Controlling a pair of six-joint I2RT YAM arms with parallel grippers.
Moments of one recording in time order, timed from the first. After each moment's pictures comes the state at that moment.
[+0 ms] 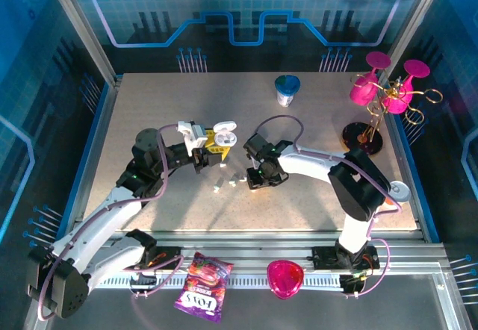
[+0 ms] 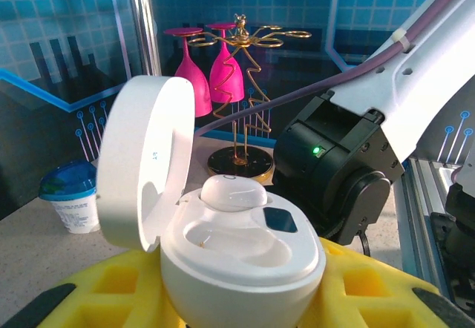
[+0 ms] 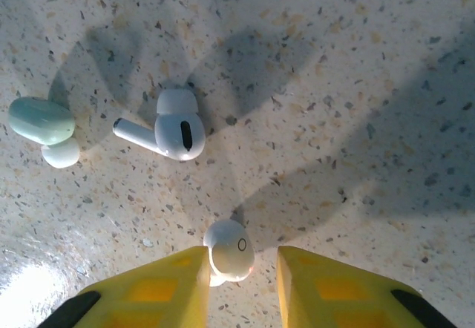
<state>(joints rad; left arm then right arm) -0.40 0.95 0.67 0.24 0.73 0.05 0.75 1.79 1.12 -0.65 -0.12 0.48</state>
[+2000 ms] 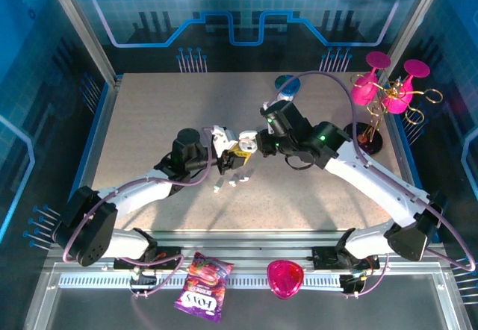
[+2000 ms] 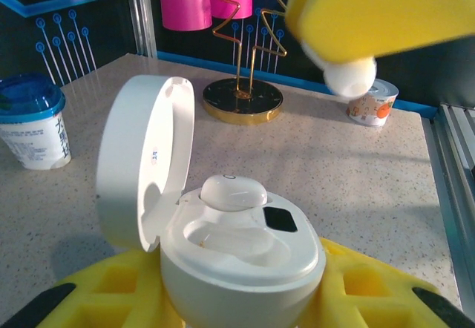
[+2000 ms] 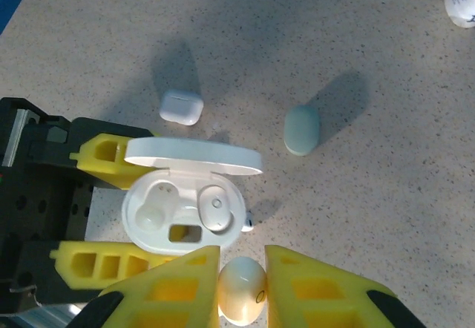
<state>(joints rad) -0.53 1.35 0.65 0.48 0.59 0.09 0.81 1.38 1.46 -0.92 0.16 0.45</state>
